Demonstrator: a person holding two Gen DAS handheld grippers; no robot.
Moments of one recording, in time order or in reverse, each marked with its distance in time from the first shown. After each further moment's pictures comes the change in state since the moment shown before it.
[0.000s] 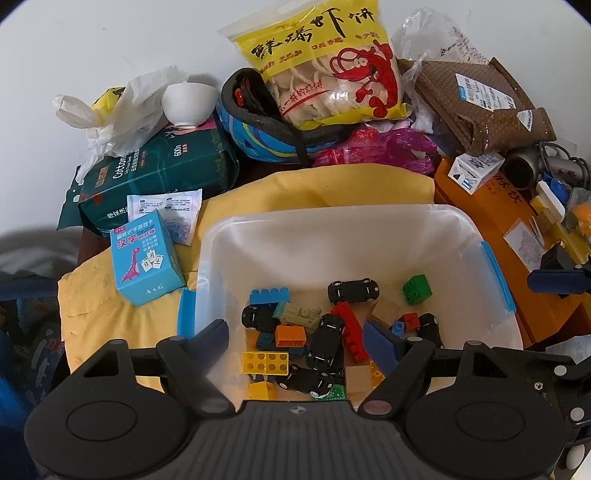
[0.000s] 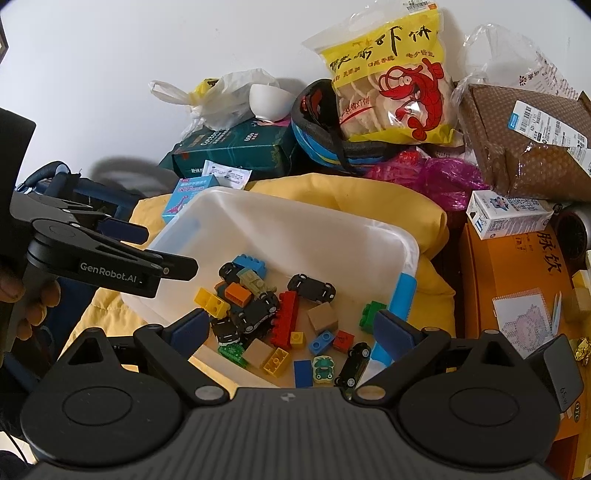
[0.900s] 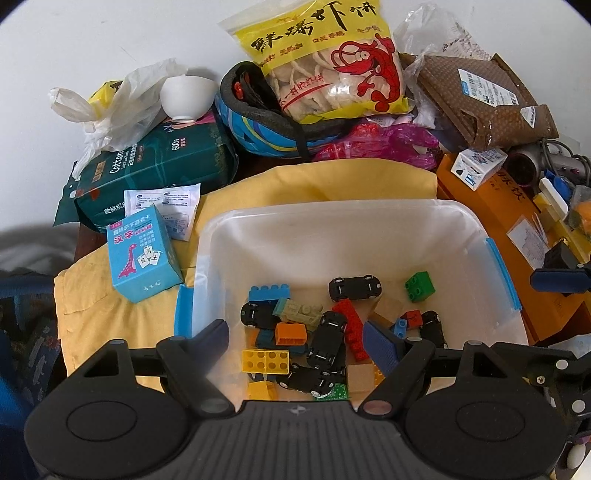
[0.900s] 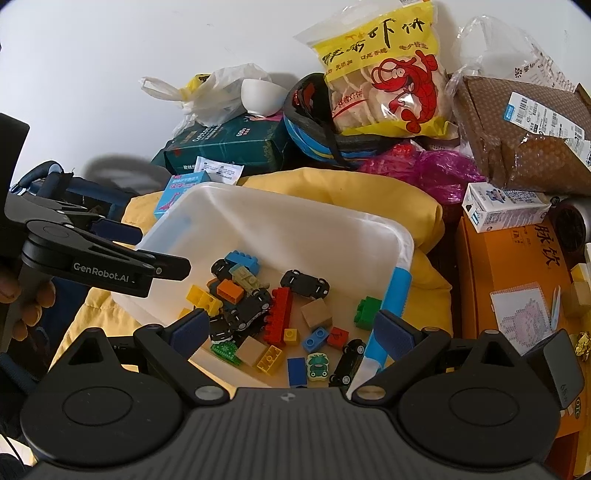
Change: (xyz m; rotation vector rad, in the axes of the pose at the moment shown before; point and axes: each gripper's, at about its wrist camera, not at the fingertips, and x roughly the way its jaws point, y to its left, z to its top) left arm 0.007 0.002 0.000 0.003 0.014 -0.009; right arm 0.006 -0.005 -0.001 0.009 0.013 -0.010
